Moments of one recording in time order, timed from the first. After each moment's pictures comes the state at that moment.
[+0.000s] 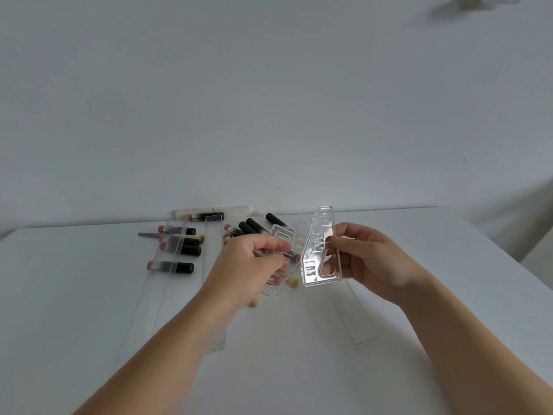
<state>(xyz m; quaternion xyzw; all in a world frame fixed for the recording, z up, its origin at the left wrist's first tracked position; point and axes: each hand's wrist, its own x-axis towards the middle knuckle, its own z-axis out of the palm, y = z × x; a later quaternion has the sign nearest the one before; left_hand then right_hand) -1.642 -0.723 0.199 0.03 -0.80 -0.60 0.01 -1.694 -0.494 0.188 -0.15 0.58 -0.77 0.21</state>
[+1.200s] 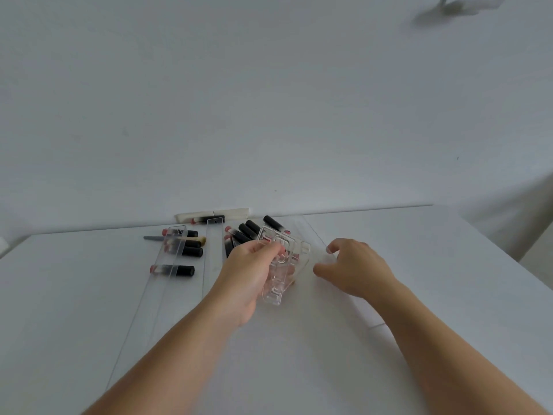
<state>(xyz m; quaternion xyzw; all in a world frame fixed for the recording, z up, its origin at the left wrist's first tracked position) -1.644 -0.704 0.195 0.12 -0.67 -0.73 -0.03 -1.692 -0.514 0.173 -0.02 0.97 -0.24 0.01</state>
